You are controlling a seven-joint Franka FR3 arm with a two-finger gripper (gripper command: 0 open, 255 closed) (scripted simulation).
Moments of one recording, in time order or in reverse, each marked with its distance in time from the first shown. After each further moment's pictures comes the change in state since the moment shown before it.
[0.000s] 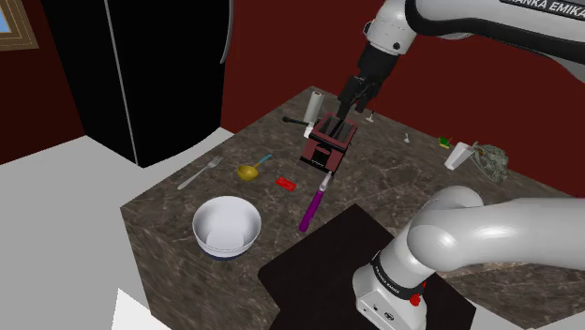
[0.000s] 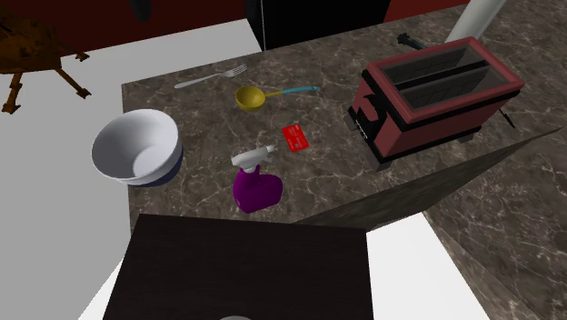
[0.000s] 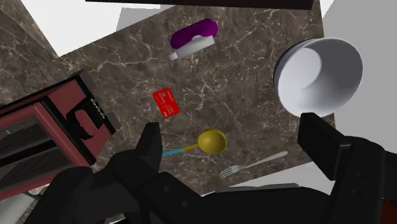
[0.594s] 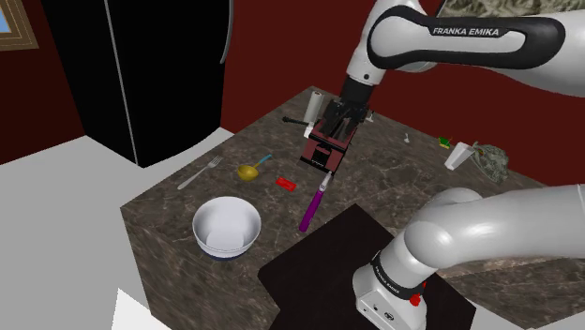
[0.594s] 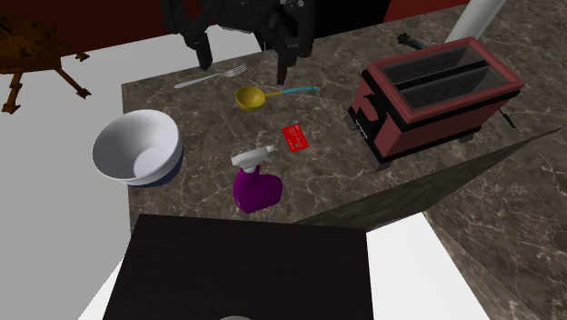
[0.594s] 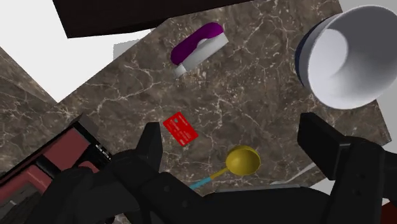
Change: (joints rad) arm -0.074 0.142 -0.034 -0.110 0.035 0.162 0.119
